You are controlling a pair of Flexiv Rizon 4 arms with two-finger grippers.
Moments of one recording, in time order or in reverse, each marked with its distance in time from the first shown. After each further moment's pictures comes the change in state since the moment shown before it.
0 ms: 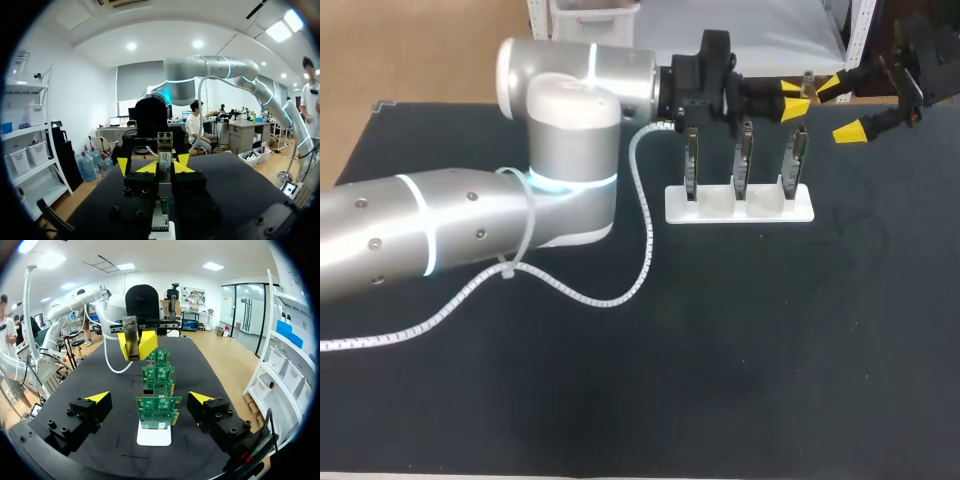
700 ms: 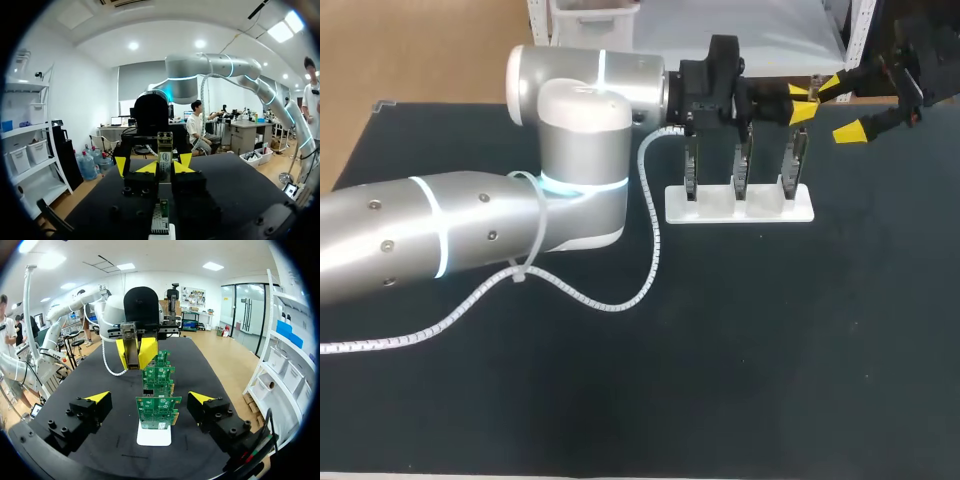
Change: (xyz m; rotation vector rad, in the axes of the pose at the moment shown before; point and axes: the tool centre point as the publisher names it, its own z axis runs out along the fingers) left arm 0.005 0.002 0.011 -0.014 0.000 -0.008; right arm 0.000 0.000 0.000 0.000 0.000 0.000
